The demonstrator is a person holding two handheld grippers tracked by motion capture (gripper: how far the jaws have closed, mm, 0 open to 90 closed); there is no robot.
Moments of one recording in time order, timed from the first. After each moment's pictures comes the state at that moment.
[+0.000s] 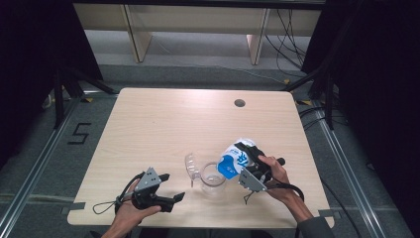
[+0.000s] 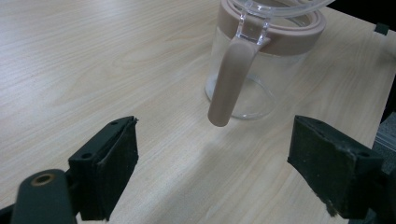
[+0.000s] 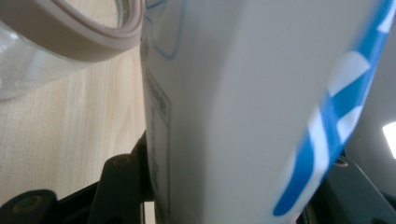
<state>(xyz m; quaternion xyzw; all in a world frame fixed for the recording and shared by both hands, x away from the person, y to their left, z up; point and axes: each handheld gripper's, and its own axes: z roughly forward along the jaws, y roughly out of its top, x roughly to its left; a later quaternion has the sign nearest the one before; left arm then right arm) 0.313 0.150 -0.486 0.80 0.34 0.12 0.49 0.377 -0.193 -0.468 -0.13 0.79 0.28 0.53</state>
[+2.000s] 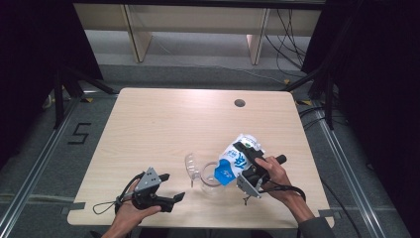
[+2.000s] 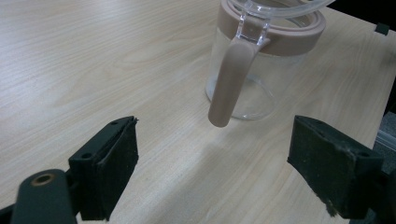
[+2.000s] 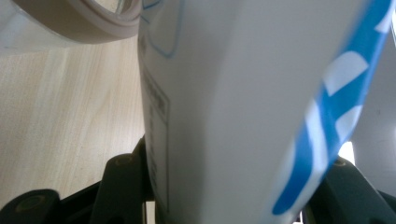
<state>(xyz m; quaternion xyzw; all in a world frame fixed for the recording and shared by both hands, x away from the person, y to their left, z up) 0.314 0.151 -0.486 0.79 0.33 0.12 0.49 0.368 -0.187 -0.468 -0.16 0.77 0.22 0.58</state>
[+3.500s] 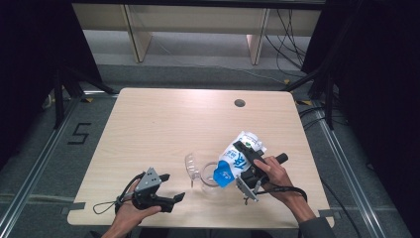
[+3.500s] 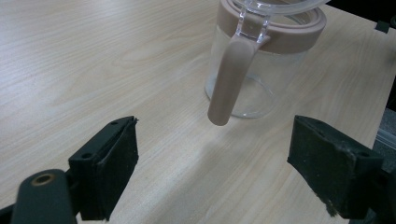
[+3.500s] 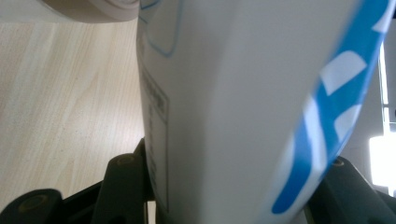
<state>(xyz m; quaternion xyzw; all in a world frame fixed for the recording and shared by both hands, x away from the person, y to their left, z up) 0.313 0.150 -0.487 0.80 0.33 0.12 0.49 0.366 -0.184 -0.464 -0.20 0.74 0.16 0.61</state>
